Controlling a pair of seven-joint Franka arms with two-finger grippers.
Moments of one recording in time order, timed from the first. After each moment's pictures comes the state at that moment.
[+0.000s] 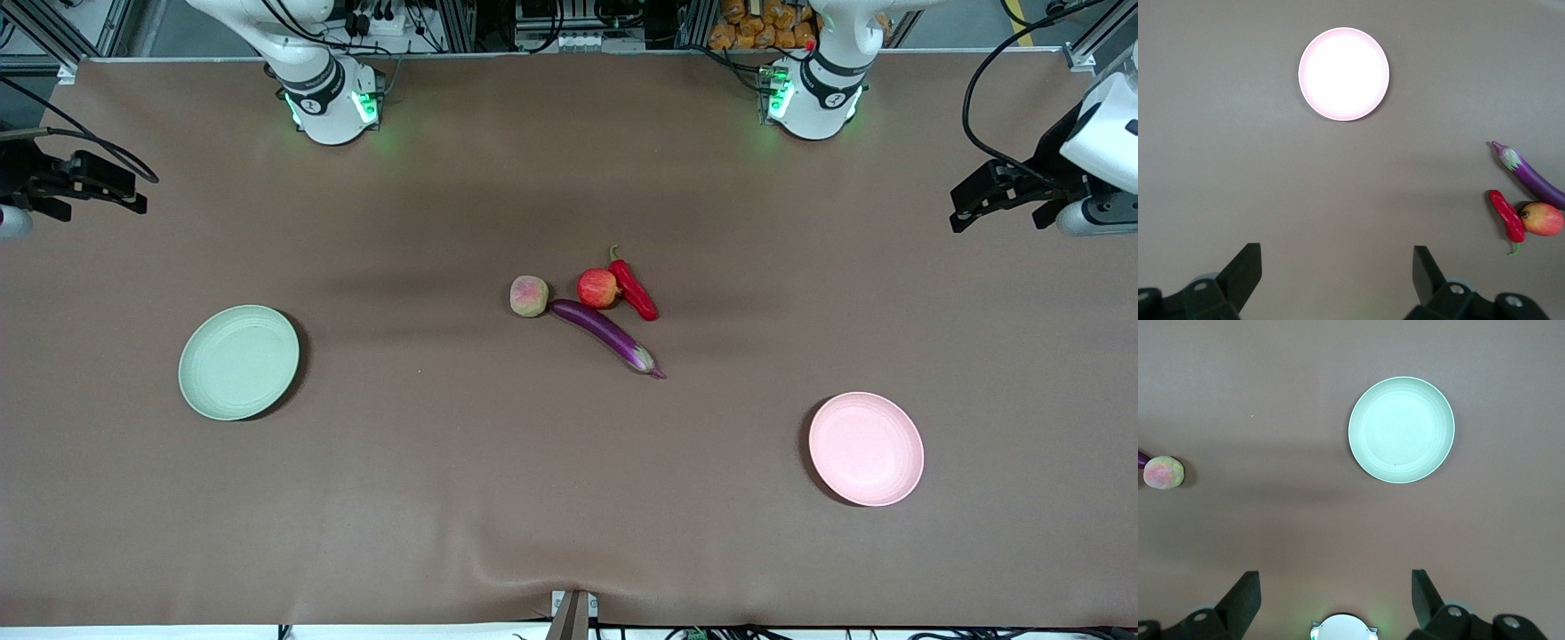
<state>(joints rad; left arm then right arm) 0.07 -0.05 -0.17 -1.60 0.01 1.58 -0.13 -0.14 -0.02 0.09 -1.55 0.04 1.40 -0.12</state>
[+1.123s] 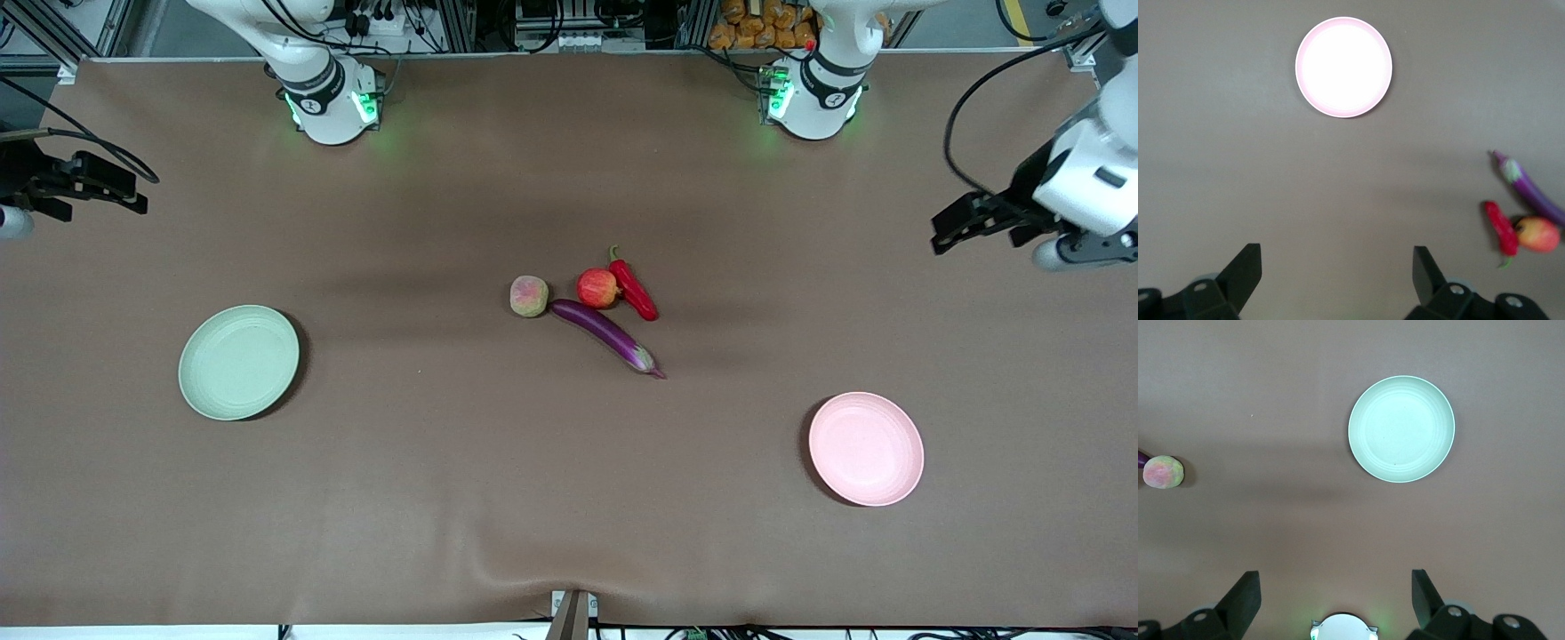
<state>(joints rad) 0.05 0.02 -0.19 -1.61 0.01 1.62 -0.30 -0.14 -0.02 0.09 -1.55 0.04 1.40 -0.12</state>
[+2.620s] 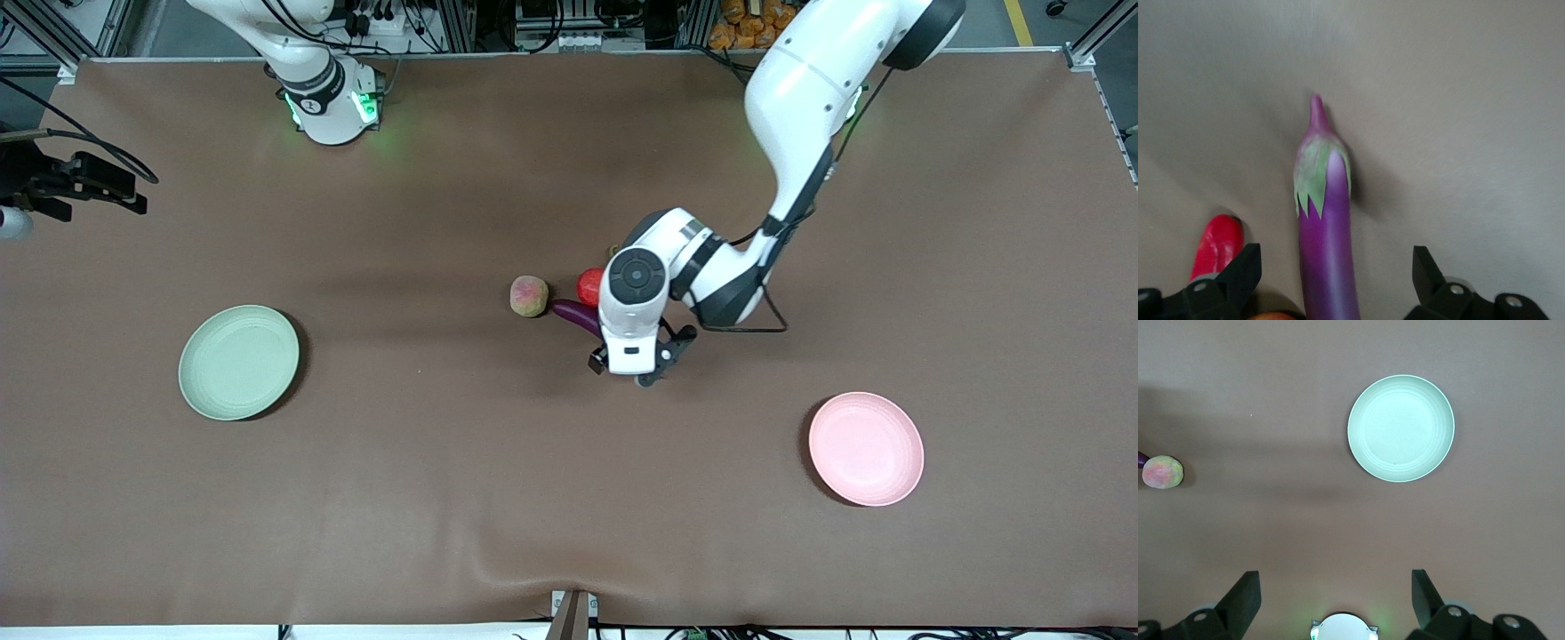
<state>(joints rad) -0.51 0.80 -0.23 -1.46 0.15 2.17 -1.57 -0.14 -0.02 0.08 -1.56 0.04 1.40 -0.12</state>
